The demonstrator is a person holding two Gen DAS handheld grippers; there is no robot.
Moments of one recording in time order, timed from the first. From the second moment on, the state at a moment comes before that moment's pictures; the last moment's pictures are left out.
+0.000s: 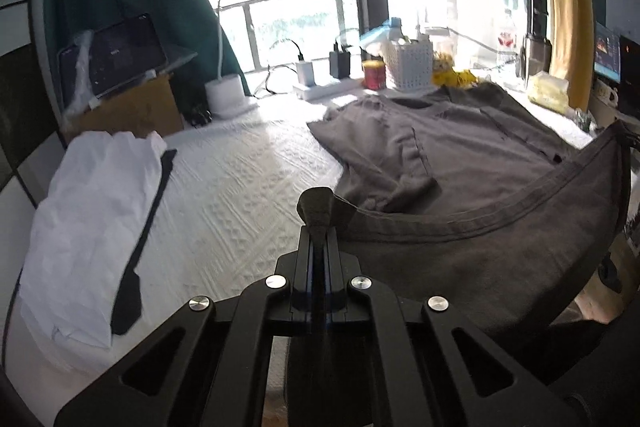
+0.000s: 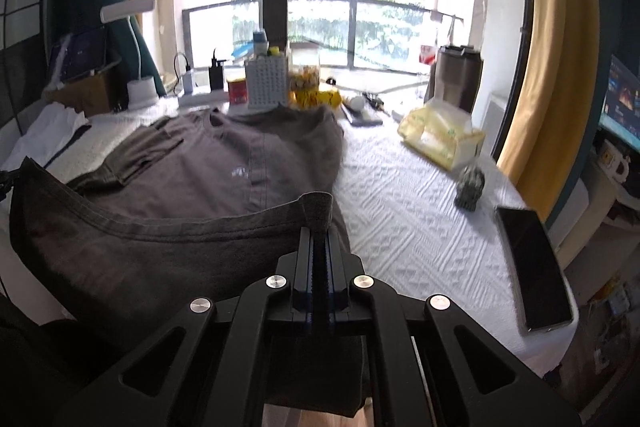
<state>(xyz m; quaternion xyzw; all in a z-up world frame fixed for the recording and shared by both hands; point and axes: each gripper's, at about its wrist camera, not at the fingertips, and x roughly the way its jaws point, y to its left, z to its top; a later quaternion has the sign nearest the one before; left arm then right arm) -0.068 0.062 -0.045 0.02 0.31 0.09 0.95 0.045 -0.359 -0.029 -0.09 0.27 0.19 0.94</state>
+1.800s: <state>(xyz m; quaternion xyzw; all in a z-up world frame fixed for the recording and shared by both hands) 0.090 0.088 0.038 0.13 0.13 0.08 0.98 0.212 -0.309 0.052 -0.10 0.14 0.16 0.97</state>
